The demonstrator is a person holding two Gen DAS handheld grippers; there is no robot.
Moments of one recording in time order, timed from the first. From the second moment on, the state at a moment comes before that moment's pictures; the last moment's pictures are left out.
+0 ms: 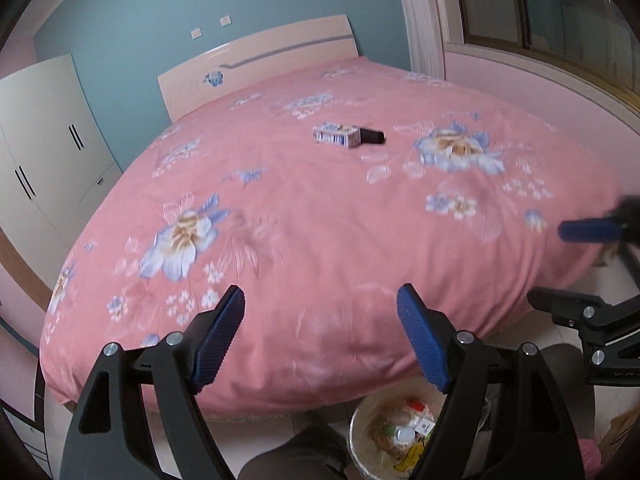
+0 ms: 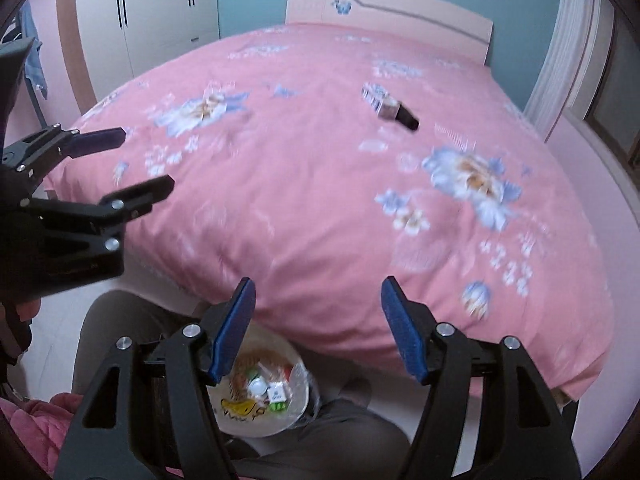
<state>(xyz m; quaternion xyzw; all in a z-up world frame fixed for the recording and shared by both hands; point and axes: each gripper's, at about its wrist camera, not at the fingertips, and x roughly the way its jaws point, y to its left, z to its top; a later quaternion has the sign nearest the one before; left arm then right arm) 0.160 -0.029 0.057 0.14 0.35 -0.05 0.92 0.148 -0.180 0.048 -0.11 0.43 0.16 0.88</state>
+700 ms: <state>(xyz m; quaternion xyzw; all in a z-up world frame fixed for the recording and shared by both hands) 0.239 -0.038 0.096 0.14 0.33 -0.05 0.93 0.222 -0.187 0.107 -0.13 0.36 0.15 0.91</state>
